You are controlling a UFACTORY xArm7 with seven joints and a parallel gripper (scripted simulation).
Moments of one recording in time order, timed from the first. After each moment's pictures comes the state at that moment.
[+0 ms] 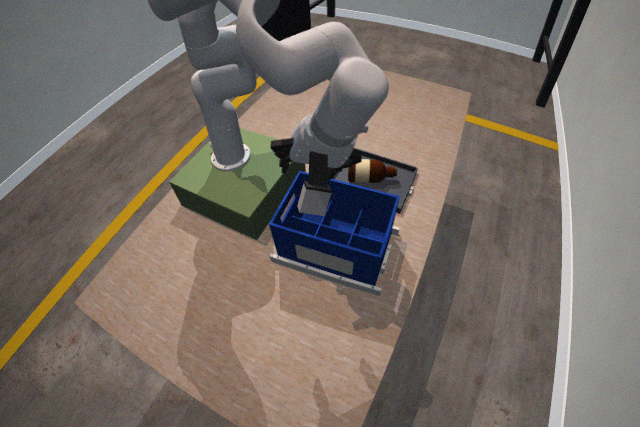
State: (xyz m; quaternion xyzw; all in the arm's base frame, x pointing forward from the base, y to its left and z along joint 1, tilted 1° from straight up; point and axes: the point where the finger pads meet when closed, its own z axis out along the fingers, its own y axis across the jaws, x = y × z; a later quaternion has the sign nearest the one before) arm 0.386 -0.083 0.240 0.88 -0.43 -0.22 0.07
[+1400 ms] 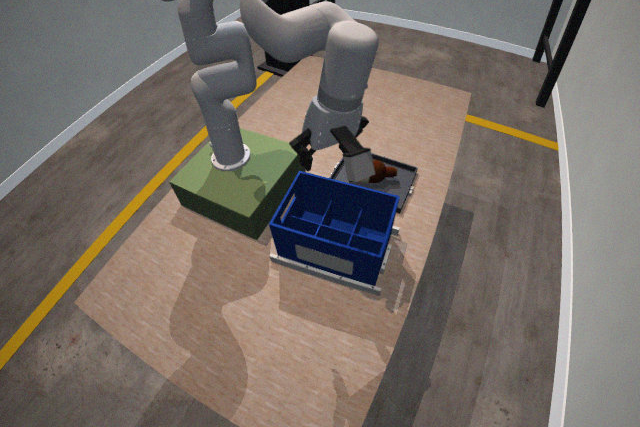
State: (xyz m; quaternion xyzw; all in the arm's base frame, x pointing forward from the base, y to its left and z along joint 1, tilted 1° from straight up) arm 0.397 -0.036 0.244 0.98 -0.19 -0.10 0.01
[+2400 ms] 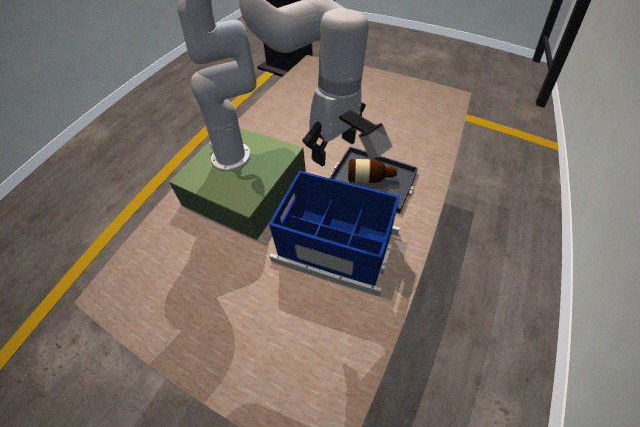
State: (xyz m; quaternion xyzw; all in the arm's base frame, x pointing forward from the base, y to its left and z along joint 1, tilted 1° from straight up) arm 0.399 -0.011 0.247 1.00 -0.06 -0.03 0.00
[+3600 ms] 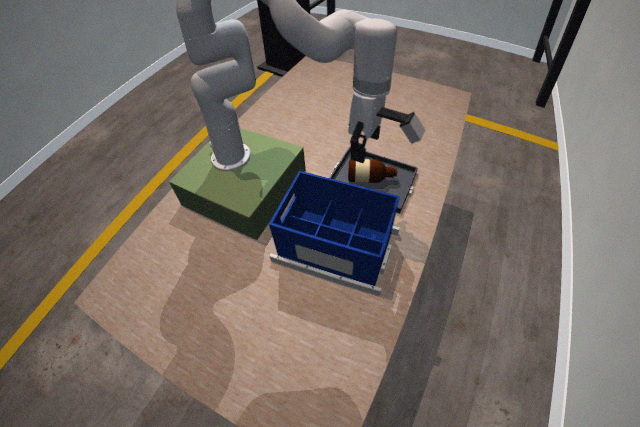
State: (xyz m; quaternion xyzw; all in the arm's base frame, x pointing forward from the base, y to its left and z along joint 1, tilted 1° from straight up) arm 0.426 0.076 0.206 1.00 0.08 0.00 0.01
